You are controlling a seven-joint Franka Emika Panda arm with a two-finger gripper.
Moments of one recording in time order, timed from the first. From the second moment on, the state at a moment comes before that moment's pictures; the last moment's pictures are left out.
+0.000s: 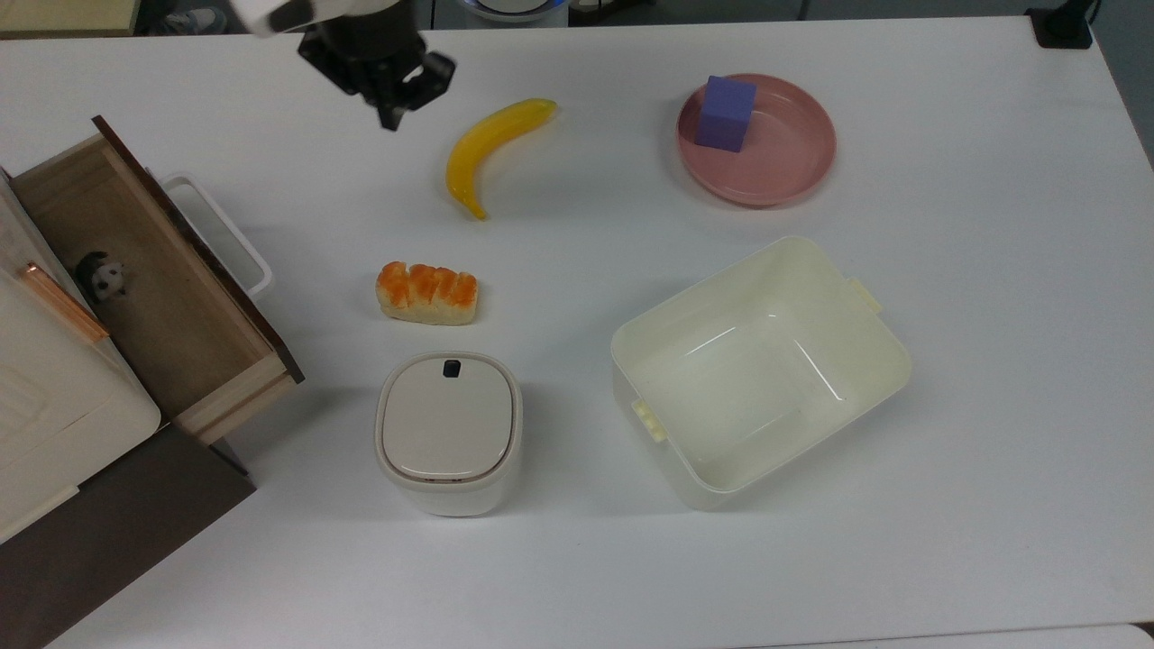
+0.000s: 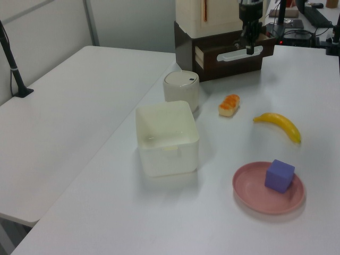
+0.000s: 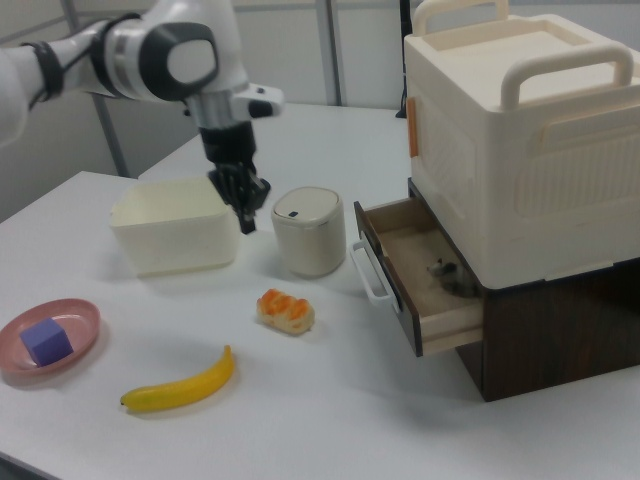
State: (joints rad) arm -0.01 0.14 -0.11 -1.60 -0.05 1.69 0.19
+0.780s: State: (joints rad) arm -0.15 0.30 -0.12 -1.76 -0.05 2.14 0.73
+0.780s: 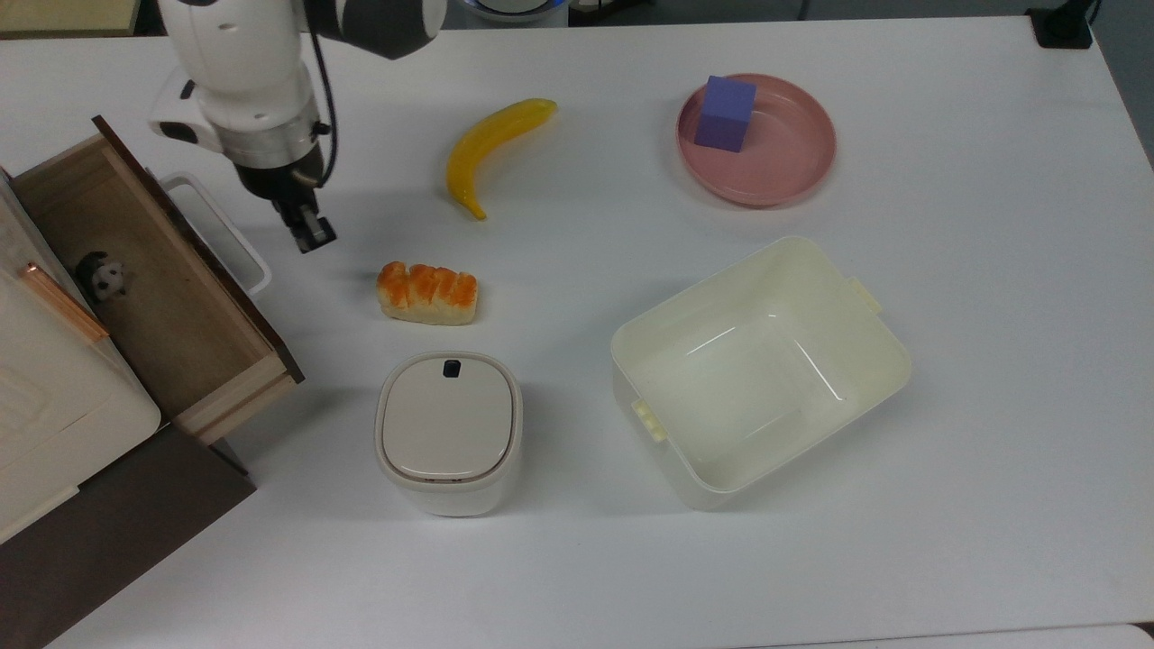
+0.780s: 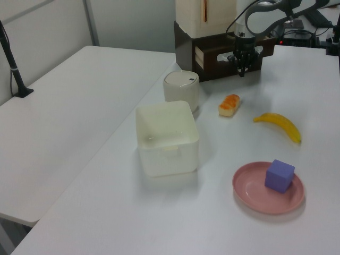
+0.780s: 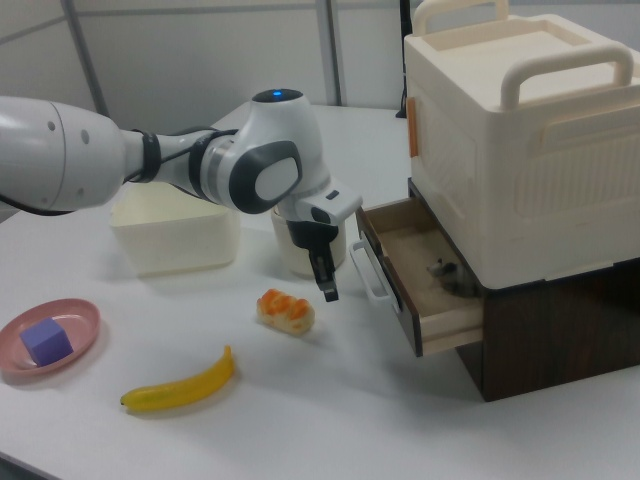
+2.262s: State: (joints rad) arm -0.24 0.41 -0.16 -1.65 -0.25 2.33 0.58
